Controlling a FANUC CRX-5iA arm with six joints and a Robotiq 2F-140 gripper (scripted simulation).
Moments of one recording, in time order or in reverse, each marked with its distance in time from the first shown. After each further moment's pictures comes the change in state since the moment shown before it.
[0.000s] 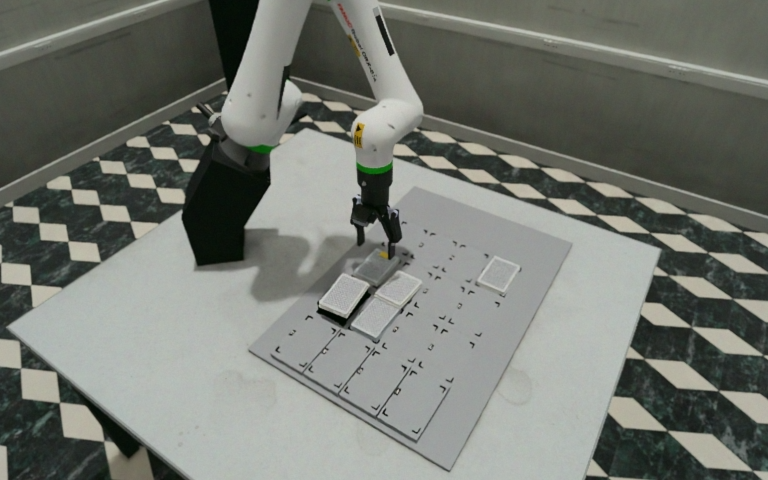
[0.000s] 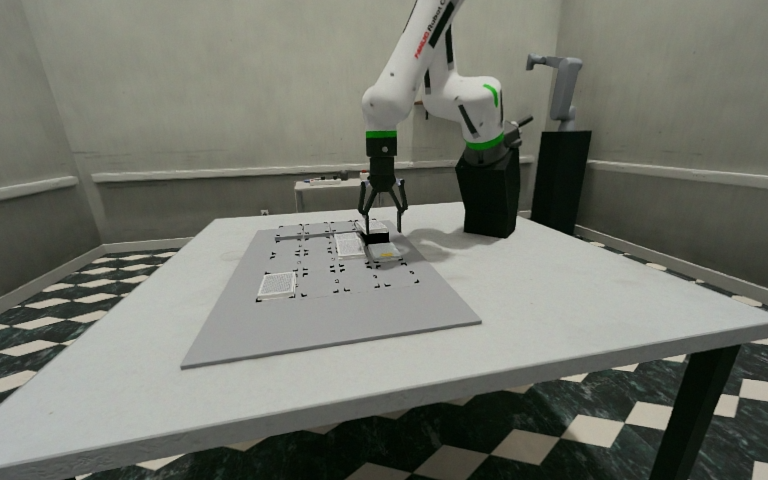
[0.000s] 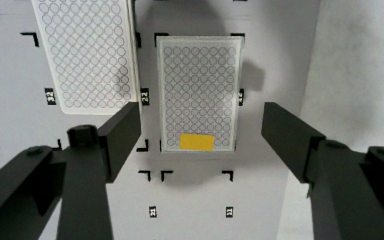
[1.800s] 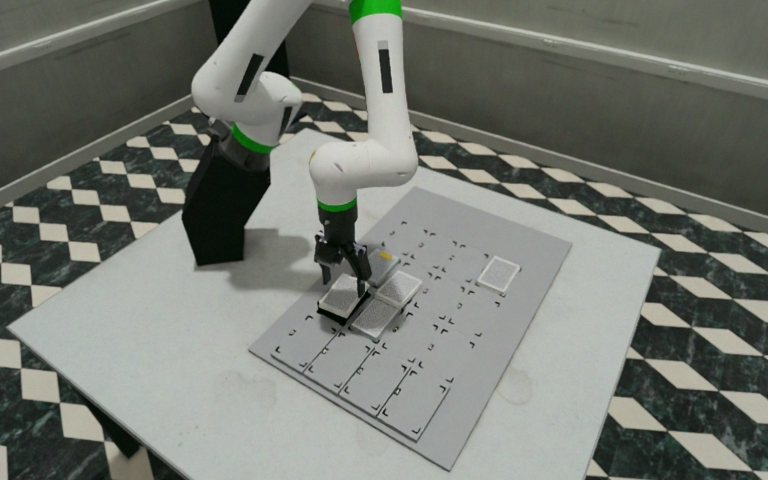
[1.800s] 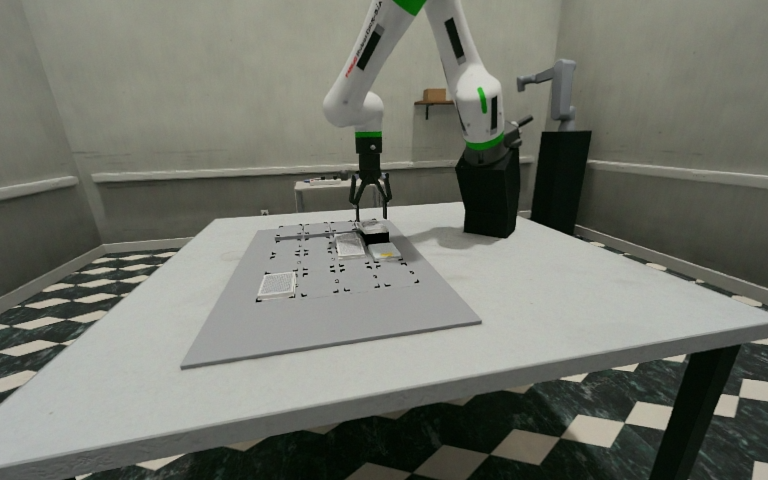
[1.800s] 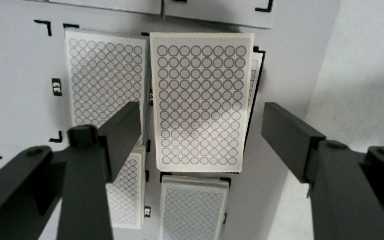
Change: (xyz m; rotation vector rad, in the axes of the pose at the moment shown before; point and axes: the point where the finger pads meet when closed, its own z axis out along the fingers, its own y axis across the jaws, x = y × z) arm 0.170 -0.009 0.000 0.000 0.001 -0.106
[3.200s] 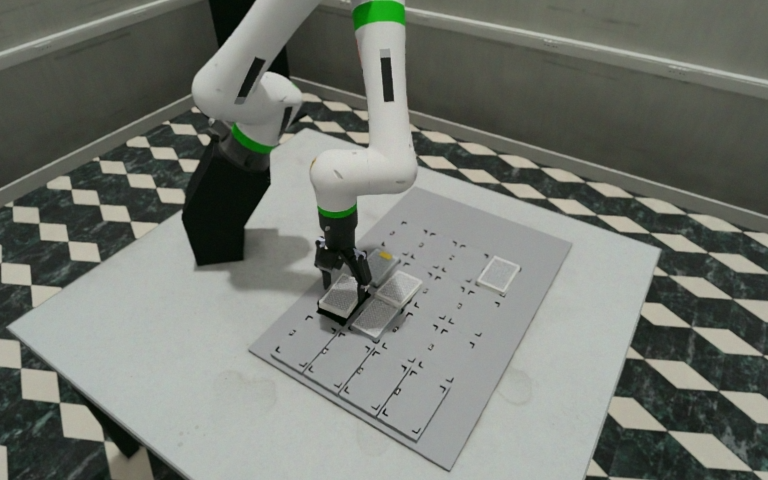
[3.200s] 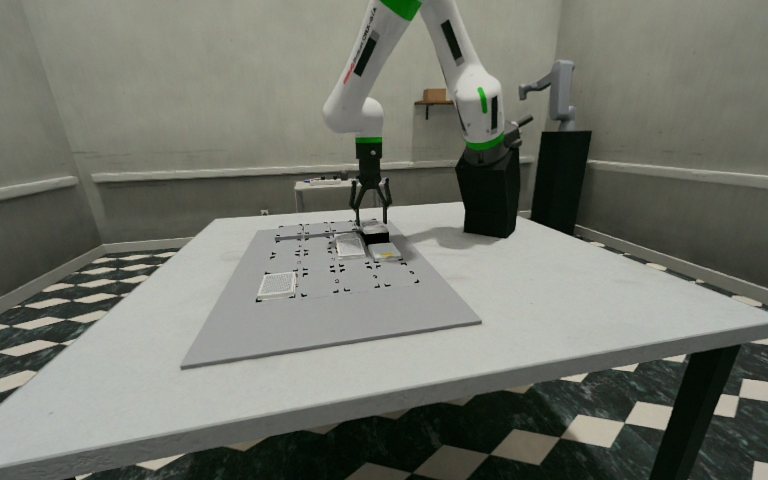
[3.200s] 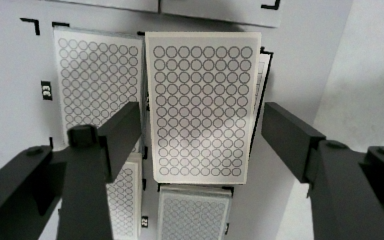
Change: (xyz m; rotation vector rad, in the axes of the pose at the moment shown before) arm 0.001 0.000 0.018 0.000 -0.001 0.000
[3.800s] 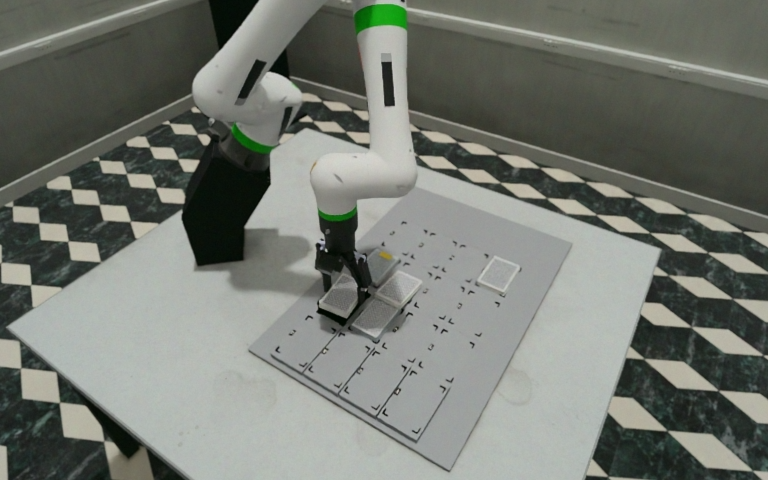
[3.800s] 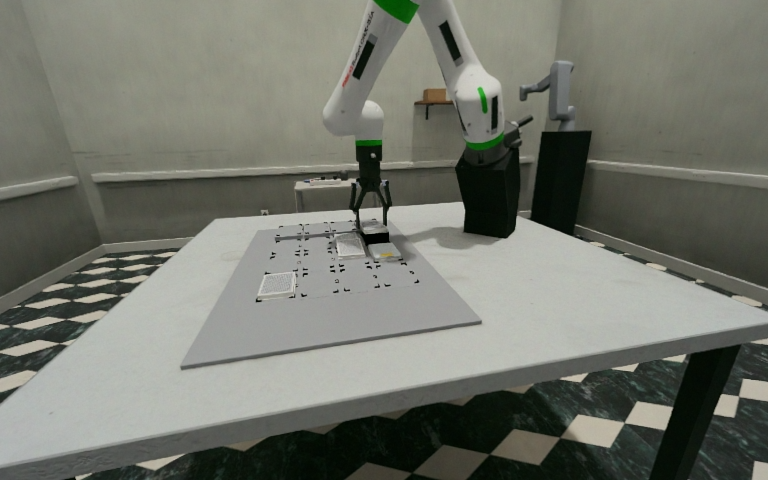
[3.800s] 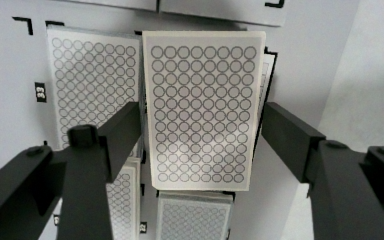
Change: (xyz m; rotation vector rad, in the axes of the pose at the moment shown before) arm 0.000 0.000 0.009 0.000 0.000 0.000
